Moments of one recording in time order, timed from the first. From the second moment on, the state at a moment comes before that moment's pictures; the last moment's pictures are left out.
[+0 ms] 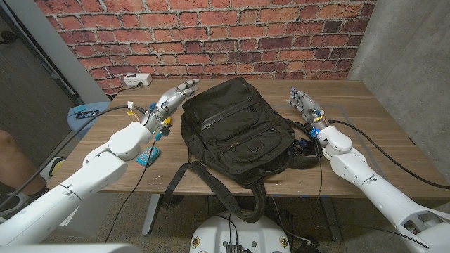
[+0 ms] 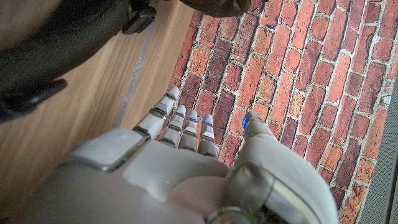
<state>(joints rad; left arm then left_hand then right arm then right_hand) 1.11 0.87 0.25 -1.87 -0.39 -0.23 0.05 0.50 0.17 0.62 -0.07 0.20 0.15 0.01 0.19 0.18 0.05 0.05 0.21 0.19 -0.01 0.08 0.18 0.17 0.03 0.09 0.33 0.17 -0.86 -0.54 -0.36 -1.31 0.61 0.33 0.02 0.48 0.15 0.34 -0.10 0.17 0.21 0.00 0.20 0.20 0.17 0.01 0.20 0.21 0.14 -0.04 0.21 0.20 0.37 -0.04 0.19 0.17</state>
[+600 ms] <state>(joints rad) 1.14 0.92 0.25 -1.93 -0.34 -0.20 0.03 0.51 0.16 0.61 -0.09 0.21 0.16 0.01 0.19 0.18 0.06 0.05 0.21 0.19 0.00 0.07 0.18 0.17 0.04 0.10 0.33 0.17 -0.85 -0.55 -0.36 -1.31 0.61 0.33 0.02 0.48 0.15 0.34 -0.10 0.17 0.21 0.00 0.20 0.20 0.17 0.01 0.20 0.21 0.14 -0.04 0.21 0.20 0.37 -0.04 0.19 0.17</state>
